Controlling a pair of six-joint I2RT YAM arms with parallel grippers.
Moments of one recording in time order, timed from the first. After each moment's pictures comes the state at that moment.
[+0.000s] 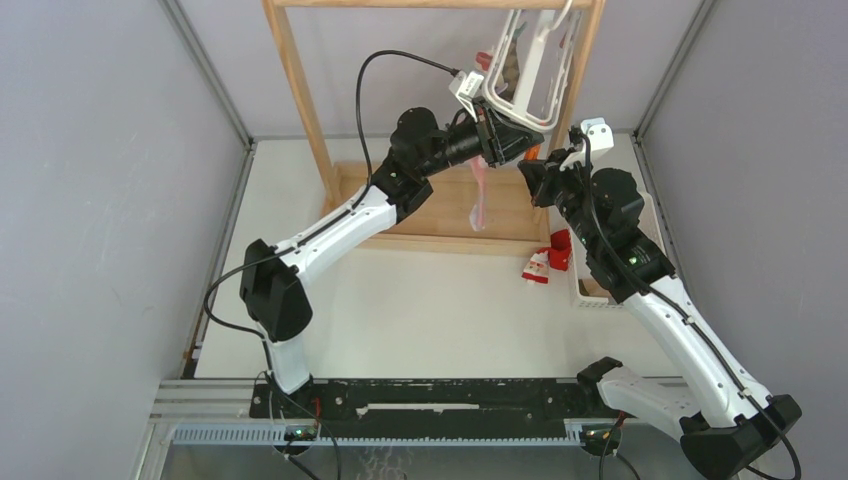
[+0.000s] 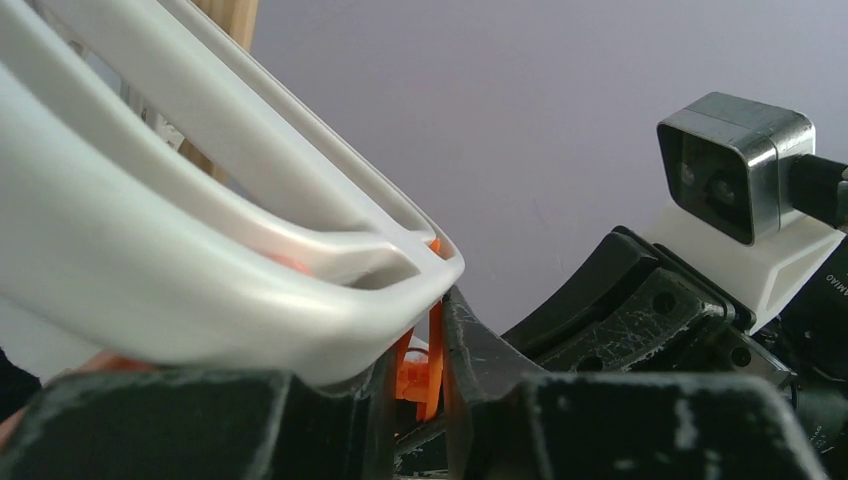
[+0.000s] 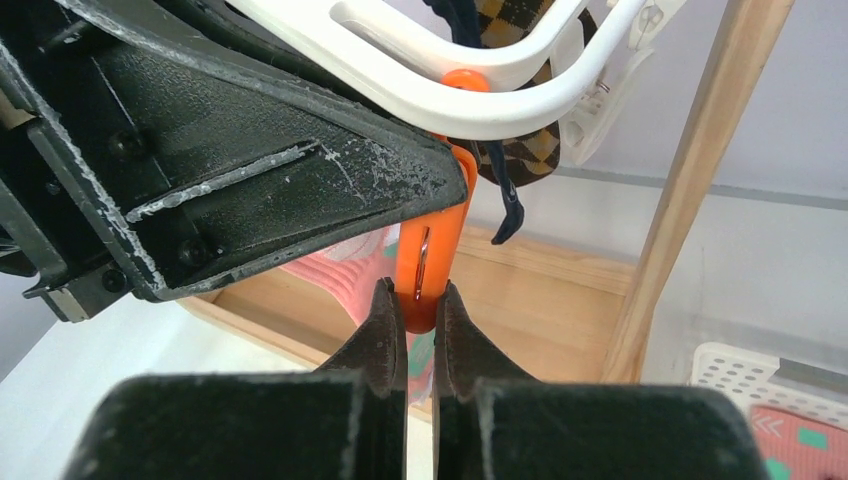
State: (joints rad) left arm -0.78 1.84 1.75 0.37 0.48 -0.60; right arm 0.48 0.98 1.11 -0.19 0.11 0.18
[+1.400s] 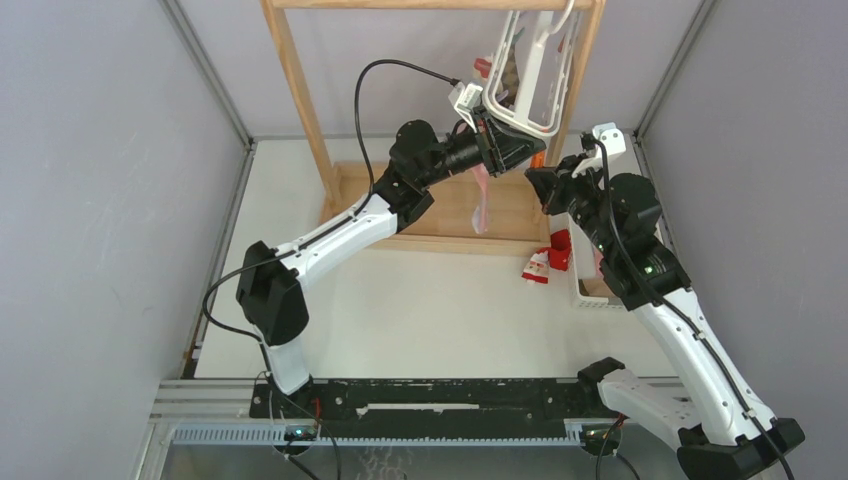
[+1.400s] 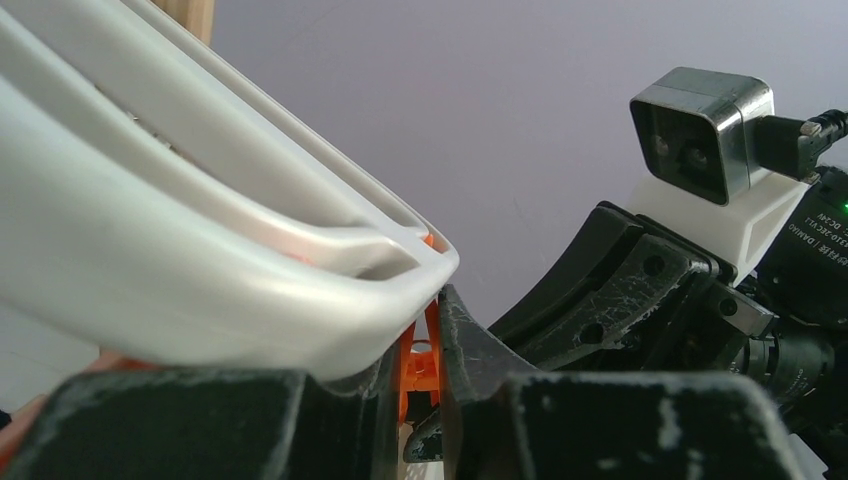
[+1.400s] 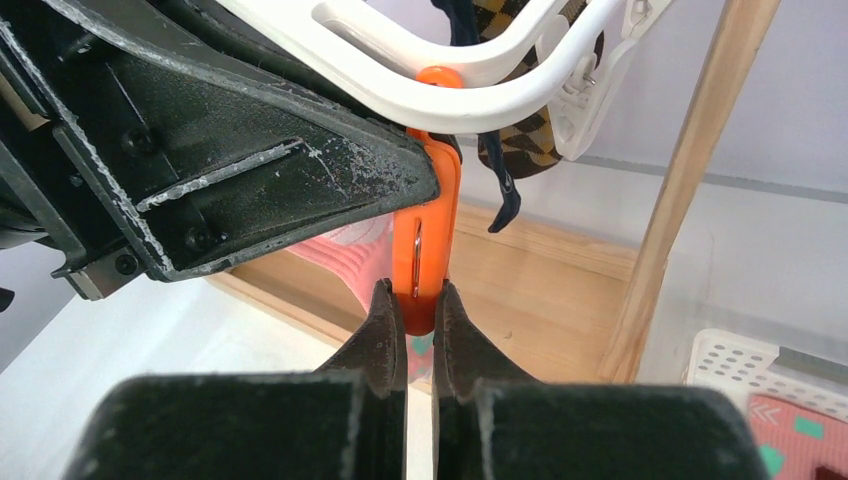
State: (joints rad) left arm -0.79 1.81 1.66 0.49 0.48 -0.60; right arm 0.39 0.91 1.11 -0.27 -0.01 0.18
